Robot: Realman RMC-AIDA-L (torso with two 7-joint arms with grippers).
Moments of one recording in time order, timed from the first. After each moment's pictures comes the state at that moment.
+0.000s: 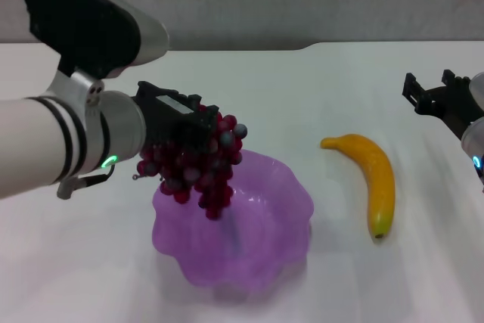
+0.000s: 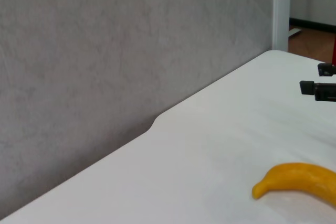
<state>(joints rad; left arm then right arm) -0.25 -2.03 1.85 1.86 -0.36 -0.92 0.15 0.63 2.01 -1.97 -0.31 0.70 -0.53 0.07</state>
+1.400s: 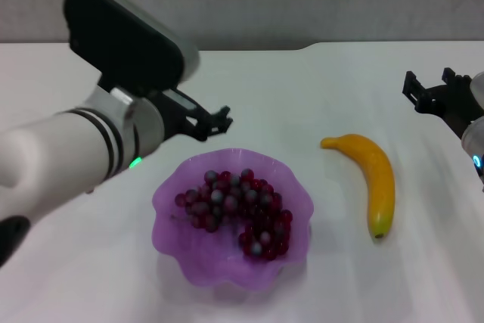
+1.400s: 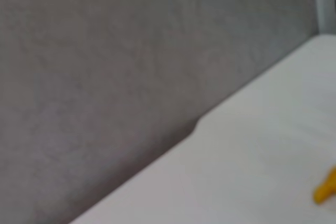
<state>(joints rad) -0.30 -2.03 1.99 1.71 -0.01 -0.76 -0.10 0.63 2.01 -1.97 -0.31 0.70 -0.54 0.07</state>
